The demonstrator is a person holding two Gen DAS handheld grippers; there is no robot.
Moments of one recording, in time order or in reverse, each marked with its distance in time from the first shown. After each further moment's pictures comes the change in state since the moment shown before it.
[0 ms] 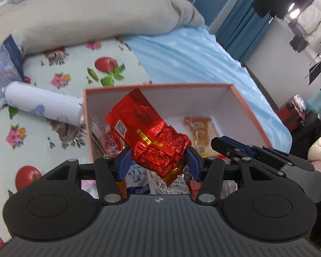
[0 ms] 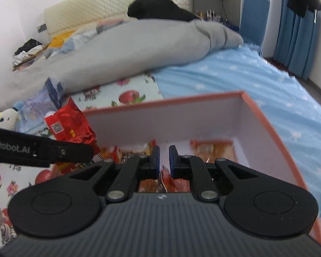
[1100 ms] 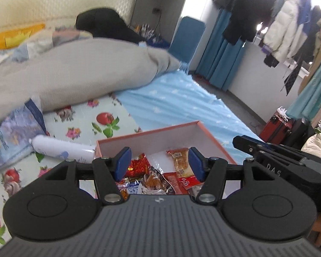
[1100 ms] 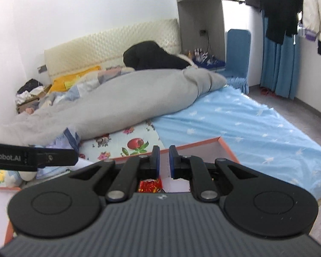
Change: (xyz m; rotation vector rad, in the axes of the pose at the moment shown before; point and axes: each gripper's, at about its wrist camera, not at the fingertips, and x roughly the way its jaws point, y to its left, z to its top) left arm -0.184 -0.037 -0.012 0.152 -0.255 -0.024; right arm -0.158 0.021 0.030 0.051 -0.253 -0.043
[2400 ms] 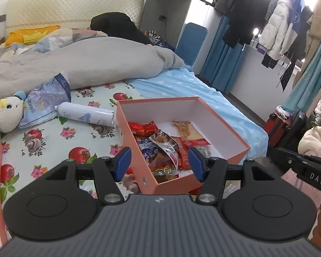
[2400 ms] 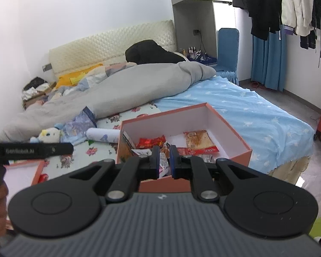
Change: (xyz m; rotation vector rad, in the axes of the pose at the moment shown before) left arm -0.125 0.005 -0.146 -0.027 -0.043 0.031; right arm -0.139 0.018 -0.099 0.009 0.014 -0.017
